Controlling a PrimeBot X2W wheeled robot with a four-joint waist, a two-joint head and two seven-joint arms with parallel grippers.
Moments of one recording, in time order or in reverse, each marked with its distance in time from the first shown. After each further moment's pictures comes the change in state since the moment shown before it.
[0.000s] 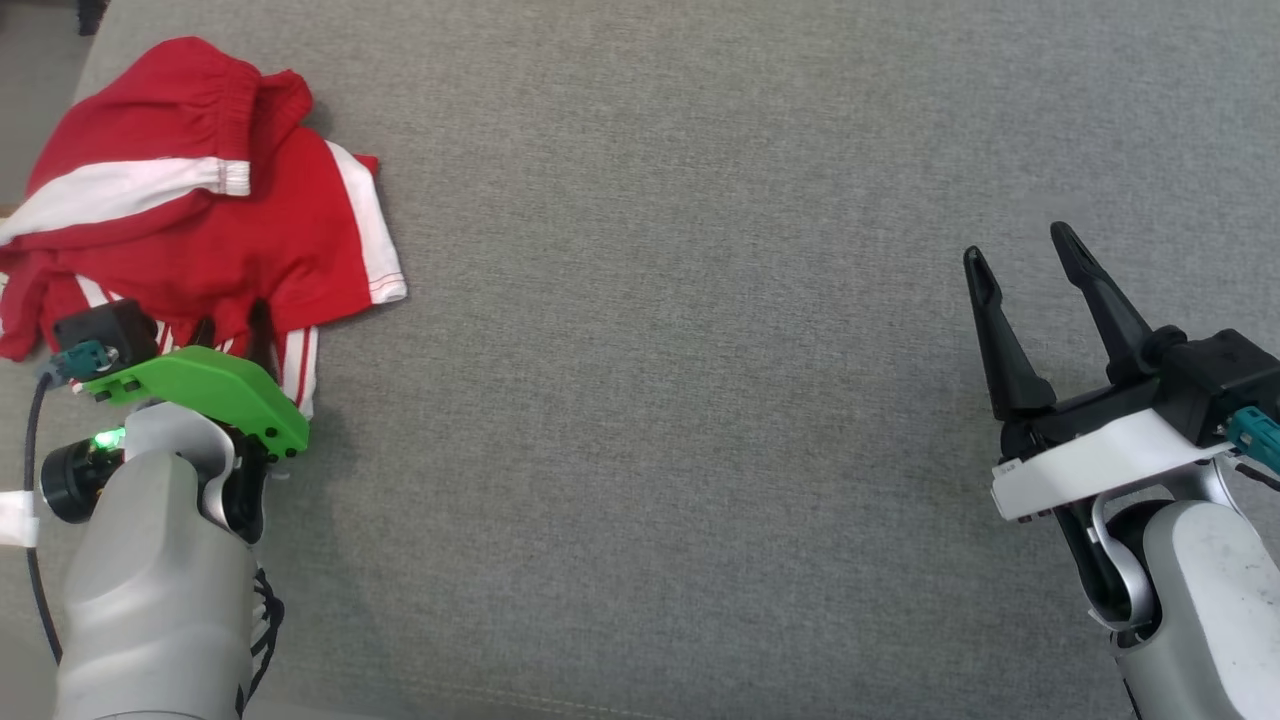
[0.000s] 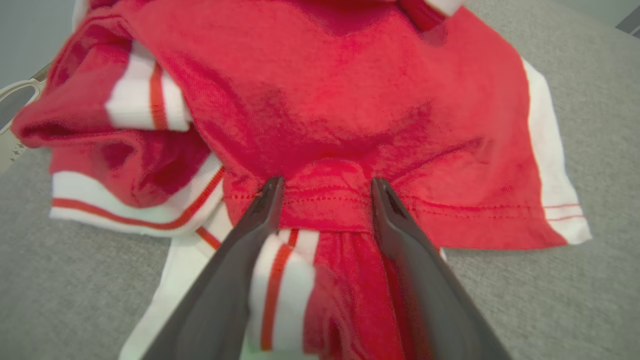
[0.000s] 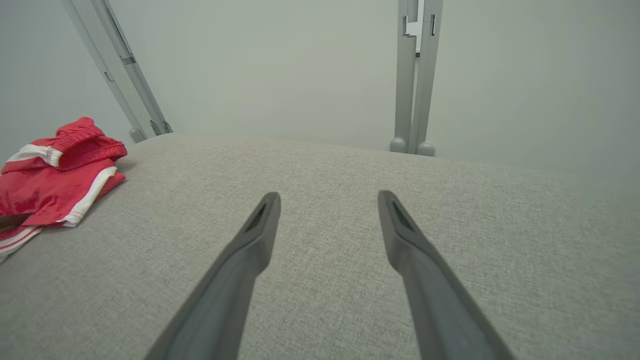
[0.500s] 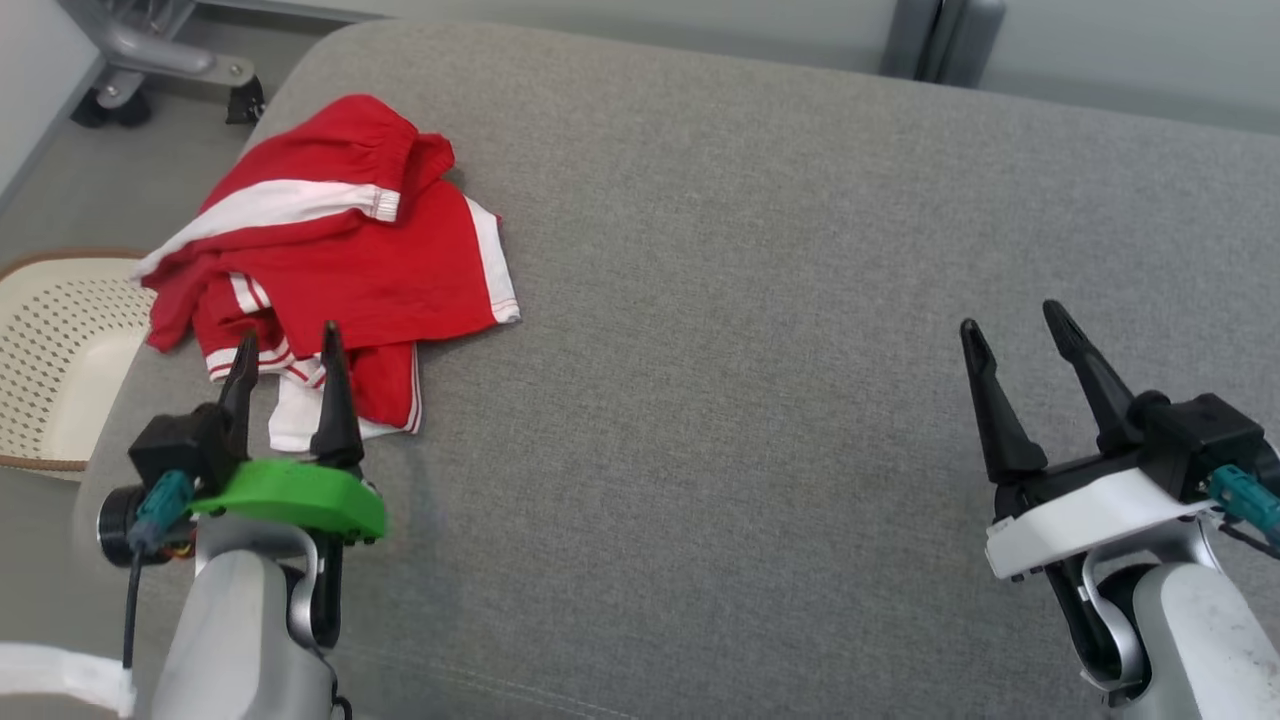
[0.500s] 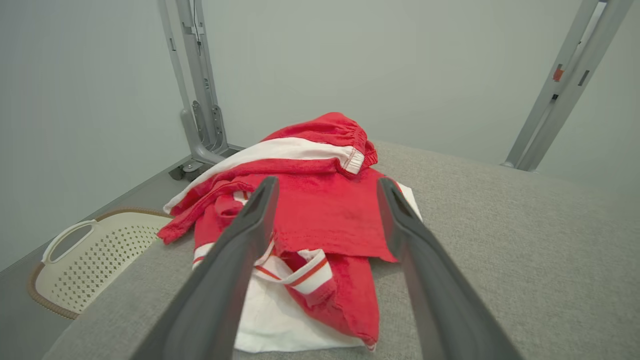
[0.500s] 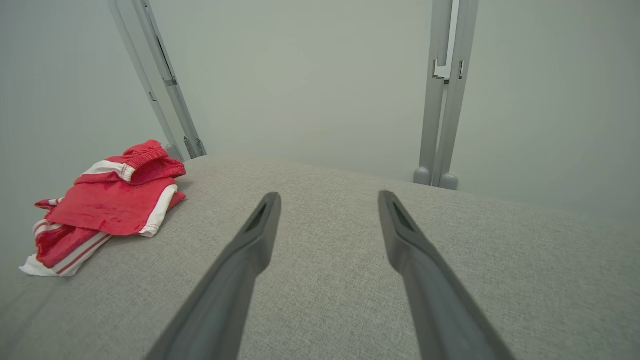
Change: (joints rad) left arm 0.374 -0.088 -0.046 -0.551 0.132 0.022 -0.200; right arm 0.116 0.054 -0.035 -0.001 -0.015 0.000 0.009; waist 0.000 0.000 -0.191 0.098
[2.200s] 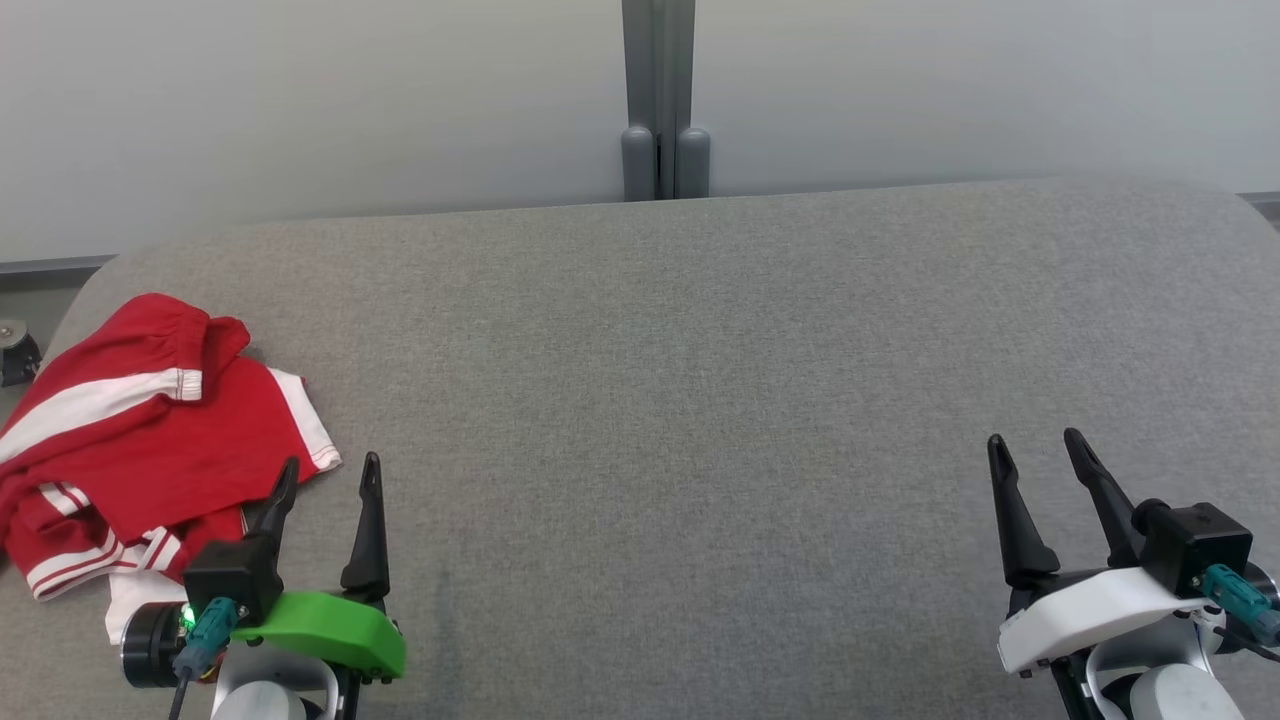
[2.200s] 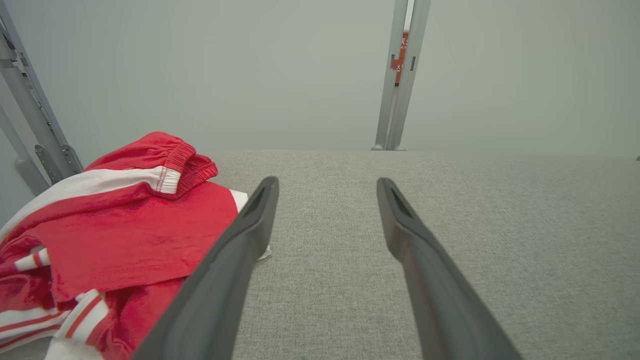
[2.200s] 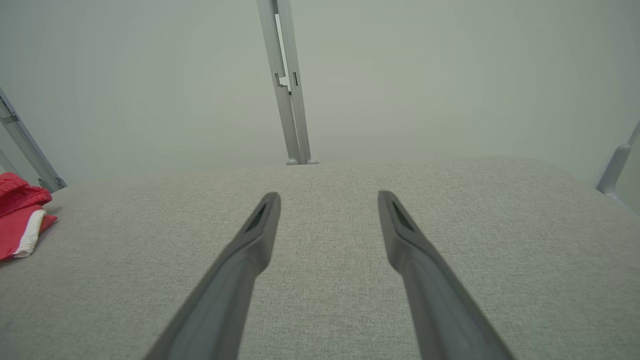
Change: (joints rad) left arm 0.212 0.022 -0.055 -0.084 0.053 -0.016 0.000; right arm 0.133 0.067 -0.084 0.121 -0.015 0.000 -0.053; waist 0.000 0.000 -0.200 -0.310
